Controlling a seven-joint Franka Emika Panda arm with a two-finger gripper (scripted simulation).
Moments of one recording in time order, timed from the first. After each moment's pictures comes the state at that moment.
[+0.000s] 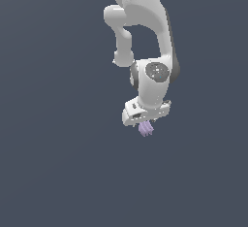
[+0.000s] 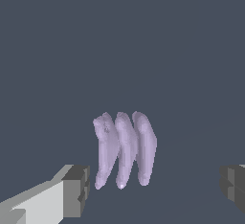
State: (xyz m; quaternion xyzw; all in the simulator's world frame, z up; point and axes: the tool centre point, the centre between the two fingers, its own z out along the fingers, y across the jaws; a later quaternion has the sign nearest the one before) arm 0.014 0.091 0.101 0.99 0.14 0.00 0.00
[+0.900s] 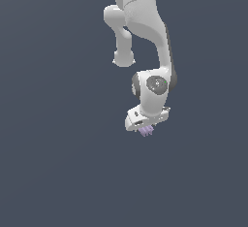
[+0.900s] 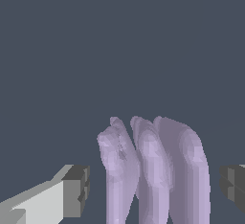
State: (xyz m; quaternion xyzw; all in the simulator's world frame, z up) arm 0.010 0.104 0.049 0.99 0.16 0.00 0.00
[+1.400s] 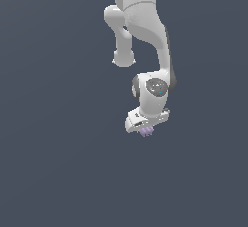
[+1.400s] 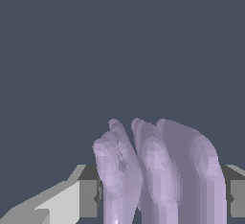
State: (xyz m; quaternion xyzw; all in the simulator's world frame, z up) arm 0.012 0.105 0.040 0.99 0.16 0.00 0.00
